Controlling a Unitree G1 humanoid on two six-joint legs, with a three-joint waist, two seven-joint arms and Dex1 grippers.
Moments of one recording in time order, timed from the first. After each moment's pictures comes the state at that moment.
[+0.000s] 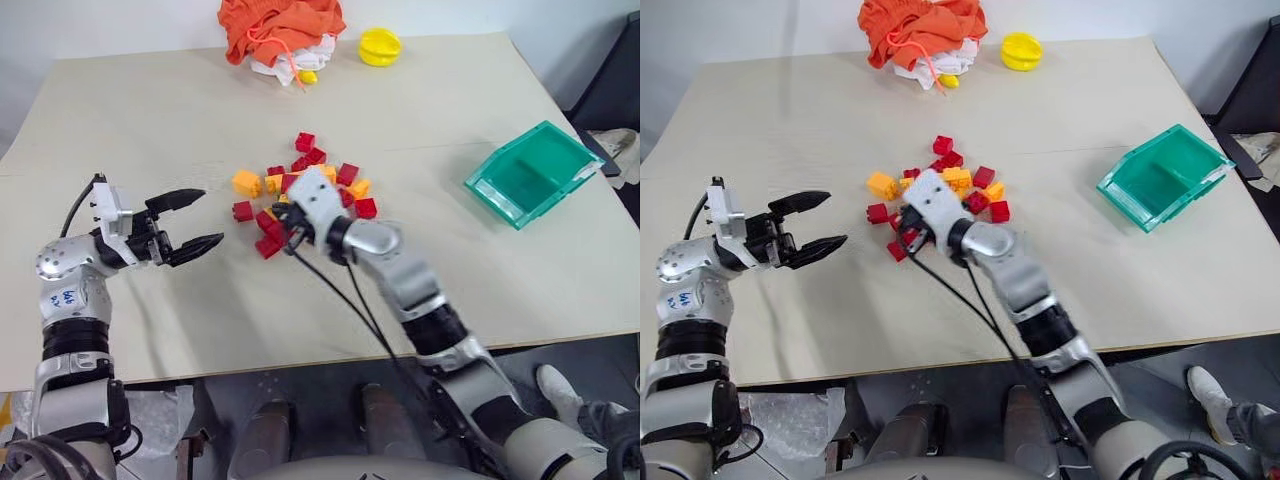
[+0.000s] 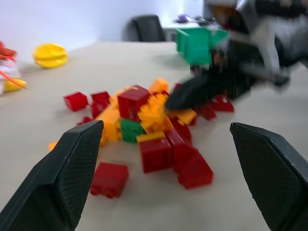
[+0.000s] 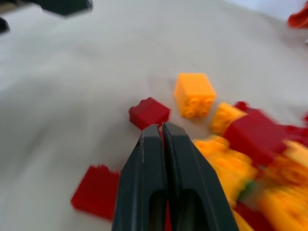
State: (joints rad) left arm -0.52 0.63 0.30 0.56 -0.48 -0.15 -1.31; right arm -0.77 0.01 0.34 0.25 0.02 0.41 0.46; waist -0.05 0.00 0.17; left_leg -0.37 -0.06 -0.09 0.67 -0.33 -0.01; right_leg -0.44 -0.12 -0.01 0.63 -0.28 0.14
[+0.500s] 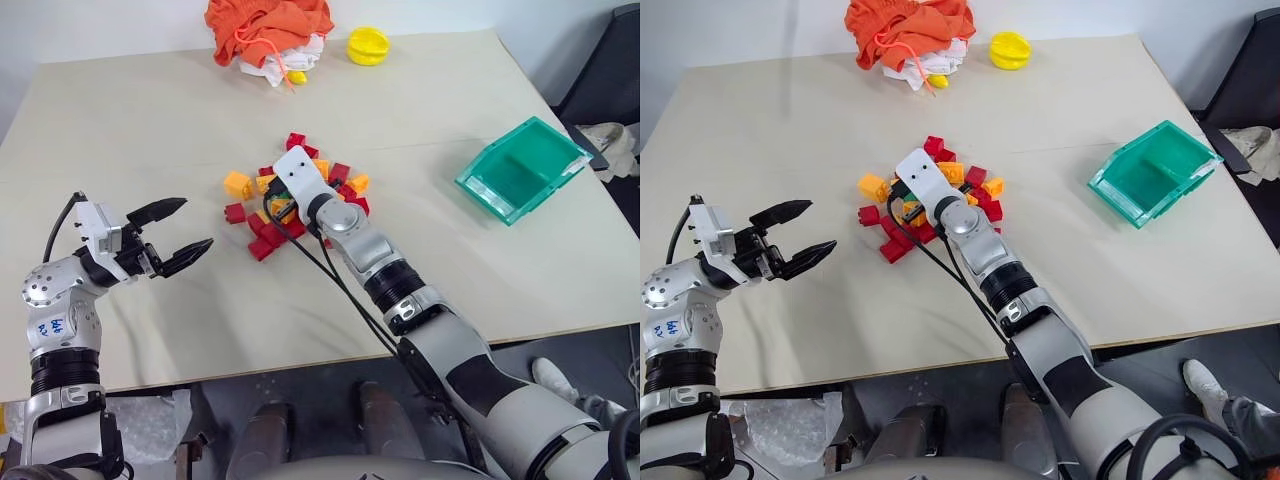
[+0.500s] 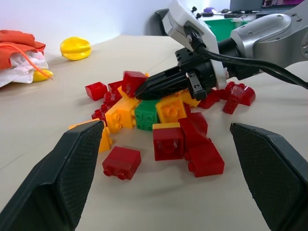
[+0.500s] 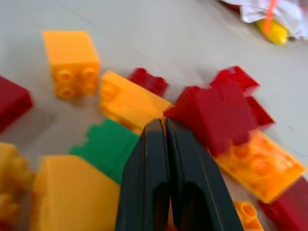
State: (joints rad) left arm -0.39 0.63 0.34 0.42 -0.48 -0.14 -1.20; right arm -1.02 0.07 0.26 0.79 -0.11 0.20 0.16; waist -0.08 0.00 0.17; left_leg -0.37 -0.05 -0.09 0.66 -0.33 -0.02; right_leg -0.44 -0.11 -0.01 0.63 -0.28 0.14
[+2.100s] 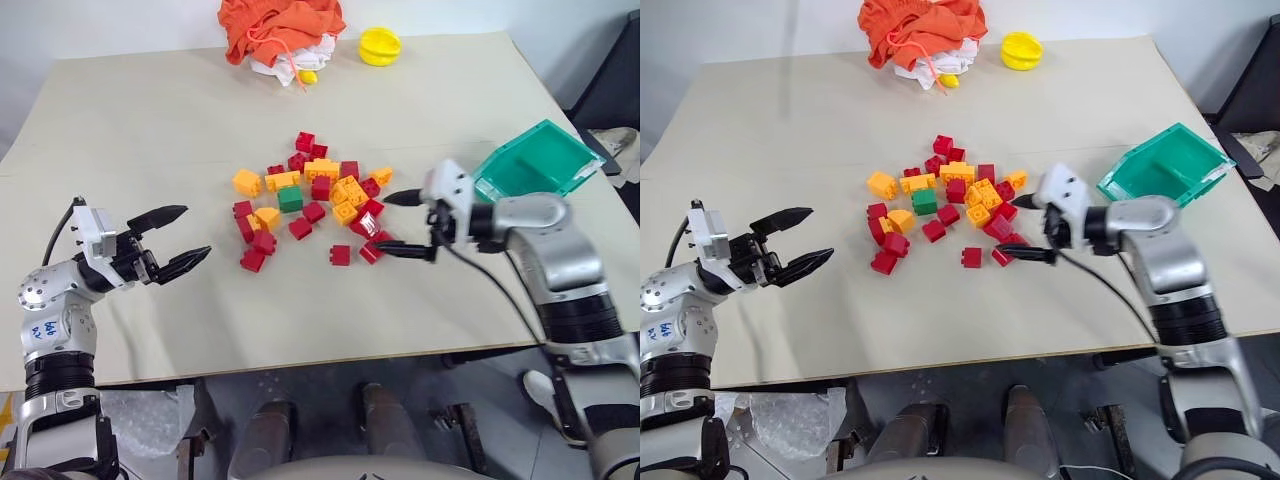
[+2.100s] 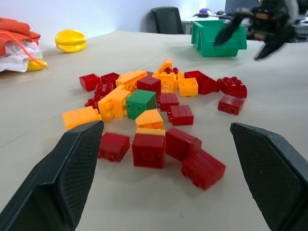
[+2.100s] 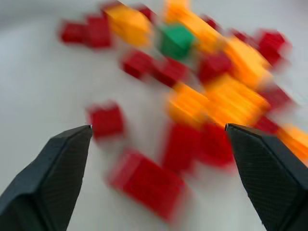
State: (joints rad) left arm -0.37 0.67 0.36 0.44 -0.52 -0.09 -1.29; right arm -0.70 -0.73 0.10 0.09 0.25 0.42 1.16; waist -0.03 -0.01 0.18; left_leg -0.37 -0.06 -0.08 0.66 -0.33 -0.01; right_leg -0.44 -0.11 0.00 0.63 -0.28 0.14
